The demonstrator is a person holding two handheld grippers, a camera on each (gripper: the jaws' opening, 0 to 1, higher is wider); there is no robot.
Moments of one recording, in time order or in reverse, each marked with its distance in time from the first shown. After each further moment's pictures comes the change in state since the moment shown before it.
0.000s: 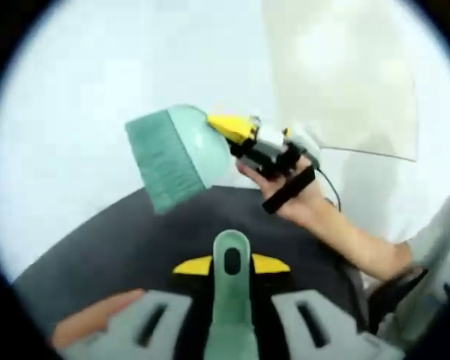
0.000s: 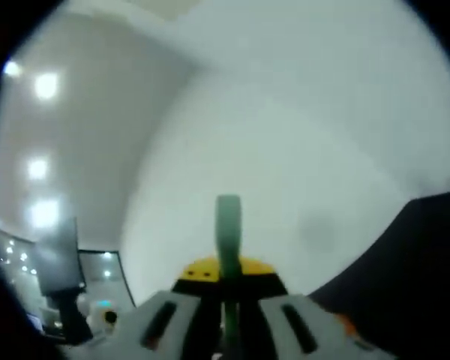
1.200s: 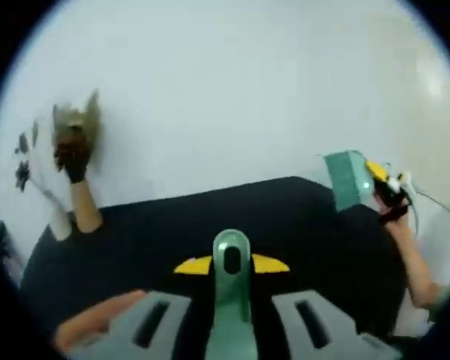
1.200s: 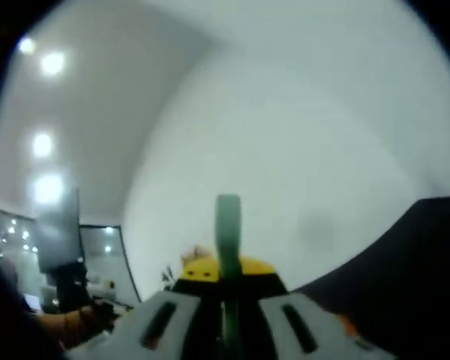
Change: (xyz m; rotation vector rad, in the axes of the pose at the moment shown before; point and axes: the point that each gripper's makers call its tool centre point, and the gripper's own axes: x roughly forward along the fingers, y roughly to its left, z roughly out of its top) left arm -0.225 0.169 -0.067 -0.379 0.060 0.745; right arm 0.012 0.020 -0.034 -0.084 0.123 0.043
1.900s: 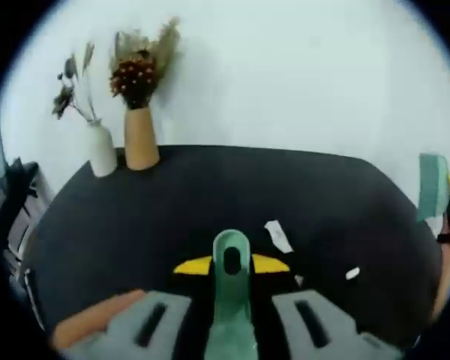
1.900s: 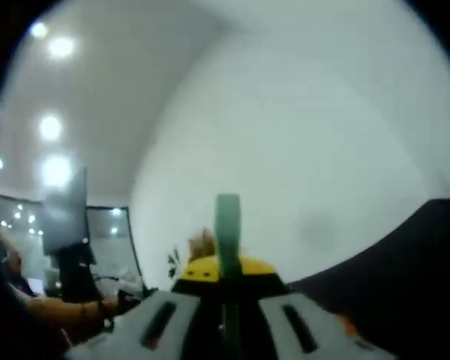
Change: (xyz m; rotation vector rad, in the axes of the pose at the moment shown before) left arm 0.038 0.087 -0.064 -0.170 0.200 0.249; right arm 0.011 0.021 -0.026 -0.052 0.091 0.059
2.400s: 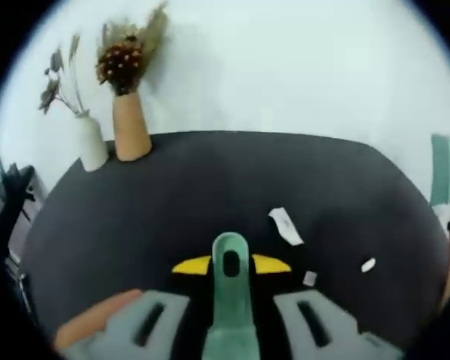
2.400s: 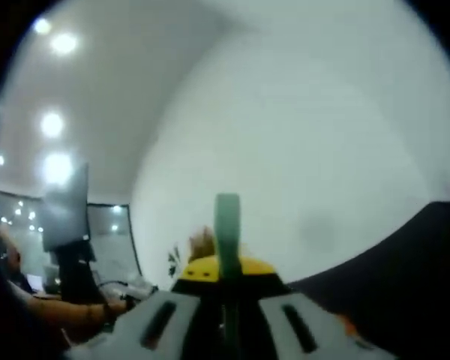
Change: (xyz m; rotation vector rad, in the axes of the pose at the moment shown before) left arm 0.021 0.001 -0.013 0.015 0.024 -0.022; right arm 0.000 0.000 0.001 -0.012 -0.001 0.003
